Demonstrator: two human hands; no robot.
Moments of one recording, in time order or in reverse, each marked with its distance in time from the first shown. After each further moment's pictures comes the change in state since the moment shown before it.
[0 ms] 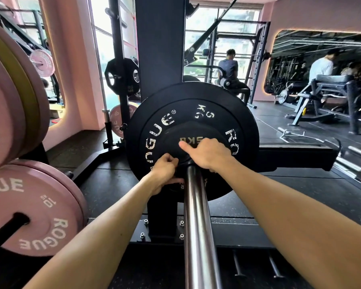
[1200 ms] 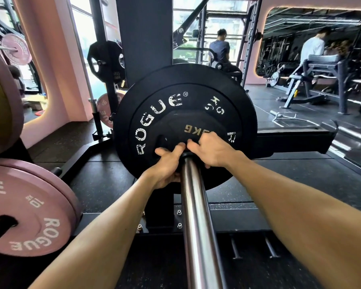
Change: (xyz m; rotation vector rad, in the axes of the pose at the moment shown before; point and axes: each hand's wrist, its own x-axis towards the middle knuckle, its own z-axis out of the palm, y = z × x) left_hand 0.006 0.000 0.023 -0.115 -0.187 -0.104; right_hand 0.013 0.035 0.016 0.196 -0.083 -0.155
